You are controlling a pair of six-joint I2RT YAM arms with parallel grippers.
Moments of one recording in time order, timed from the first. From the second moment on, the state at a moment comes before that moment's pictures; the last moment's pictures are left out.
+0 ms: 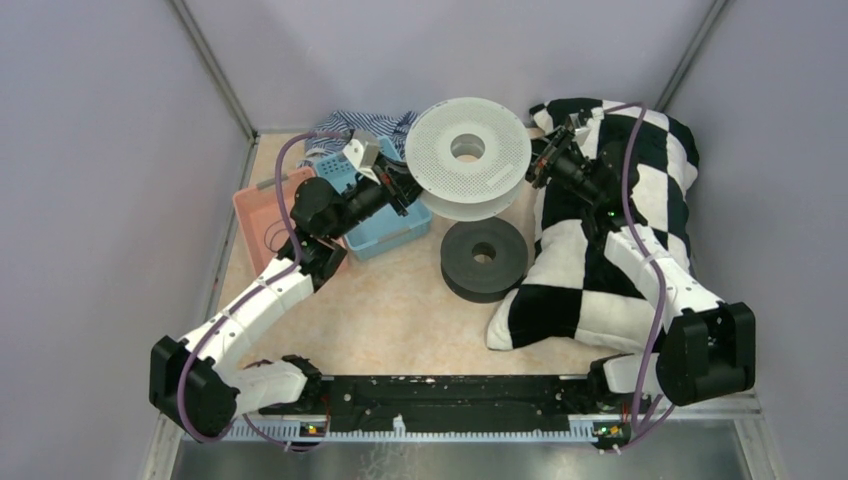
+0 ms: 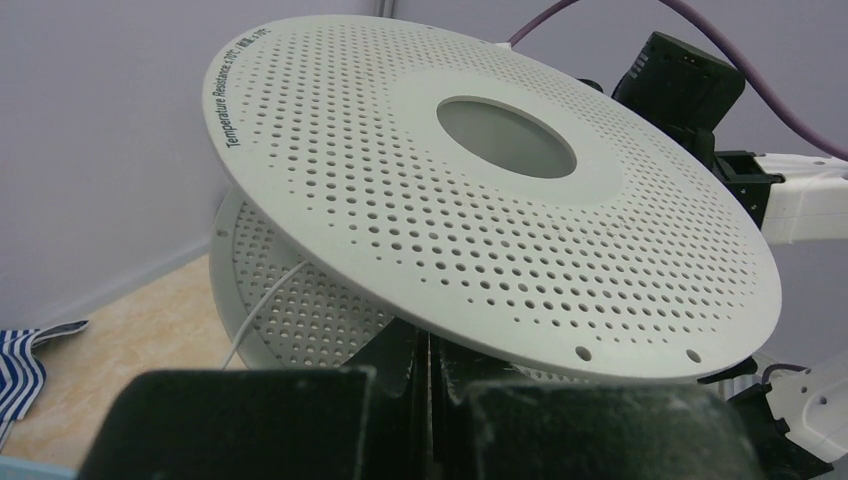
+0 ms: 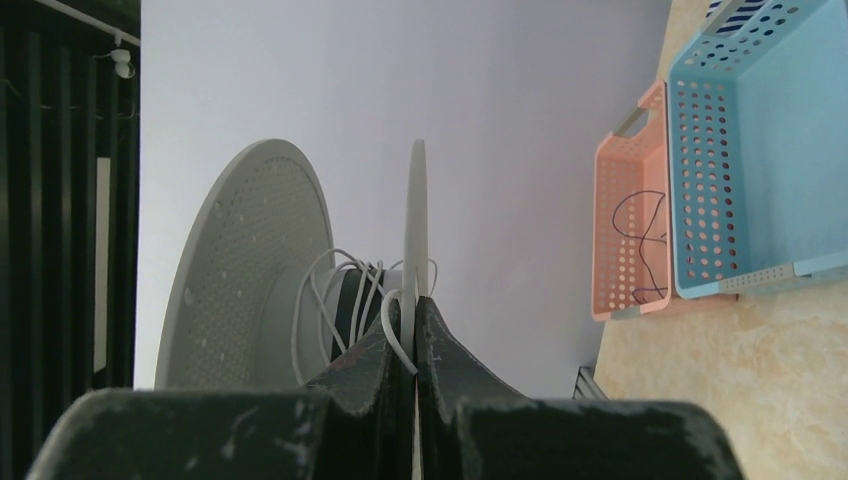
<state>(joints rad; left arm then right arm) -0.55 1.16 0.94 0.51 0.43 -0.33 0.23 1.31 0.98 0.50 -0.68 1.56</state>
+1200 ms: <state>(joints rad) -0.54 1.17 0.95 0.63 0.40 -0.42 0.22 1.32 0.92 0.74 -0.77 1.68</state>
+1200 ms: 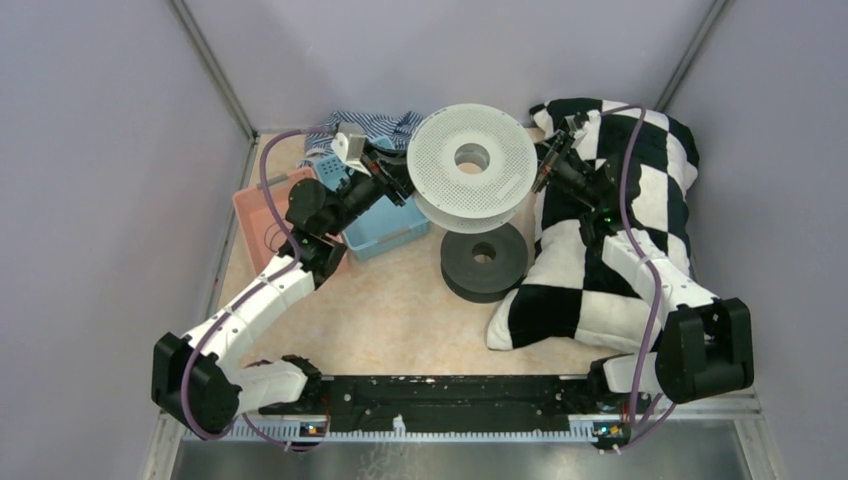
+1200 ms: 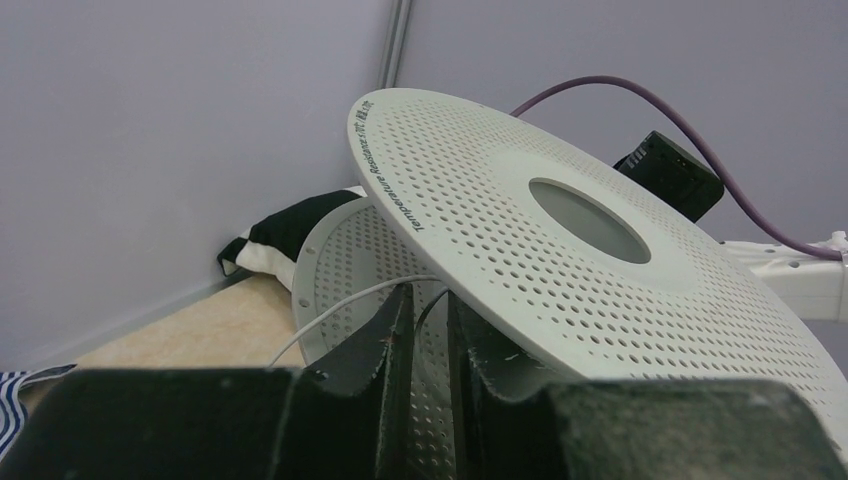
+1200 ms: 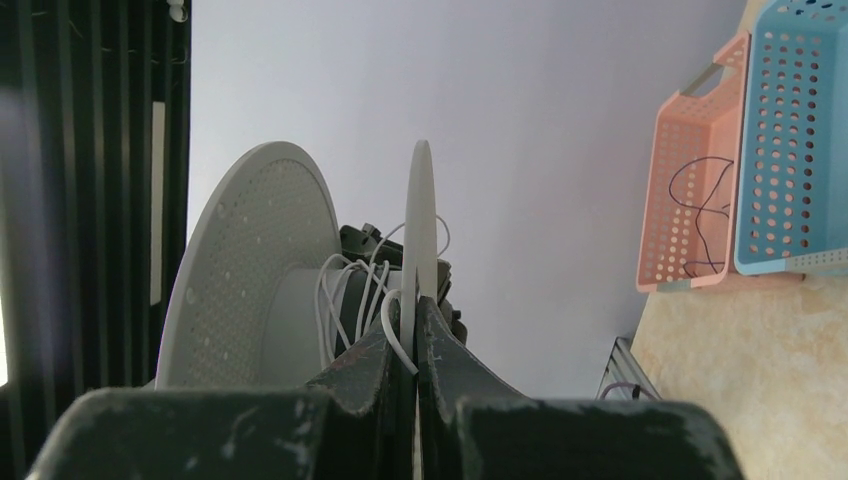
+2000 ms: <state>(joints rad) -0.54 1.12 1.00 0.41 0.37 -0.27 0.23 1.32 0.87 0.79 -0.81 1.77</state>
